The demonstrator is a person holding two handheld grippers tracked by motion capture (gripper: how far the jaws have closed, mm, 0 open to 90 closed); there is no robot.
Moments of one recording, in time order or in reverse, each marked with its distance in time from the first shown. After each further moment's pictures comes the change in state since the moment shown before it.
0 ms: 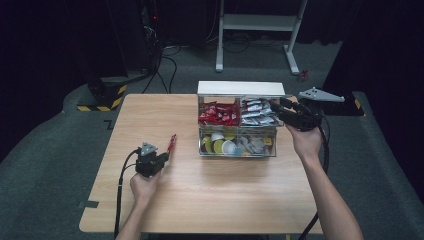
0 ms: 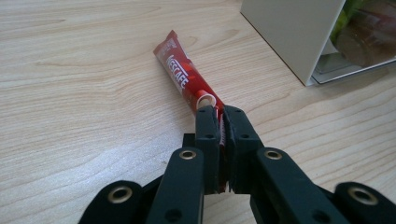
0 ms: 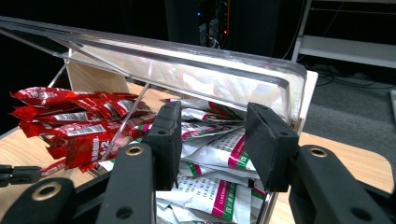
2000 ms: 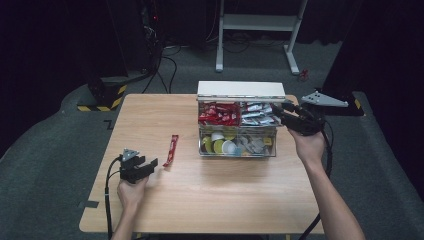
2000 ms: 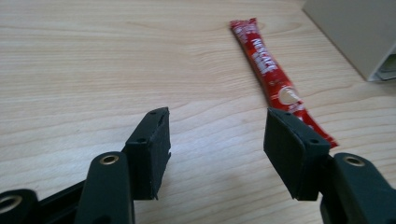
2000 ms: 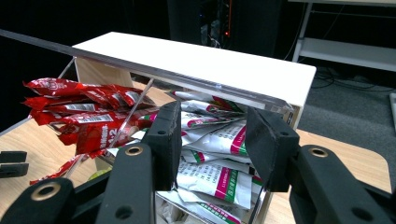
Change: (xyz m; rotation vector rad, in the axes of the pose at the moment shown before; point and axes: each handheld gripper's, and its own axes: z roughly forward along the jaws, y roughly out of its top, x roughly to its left) left arm 0.040 -0.031 -0.022 -0.017 0.094 -0.135; right arm 0.003 -0.007 -0.011 -0.008 0.003 -0.017
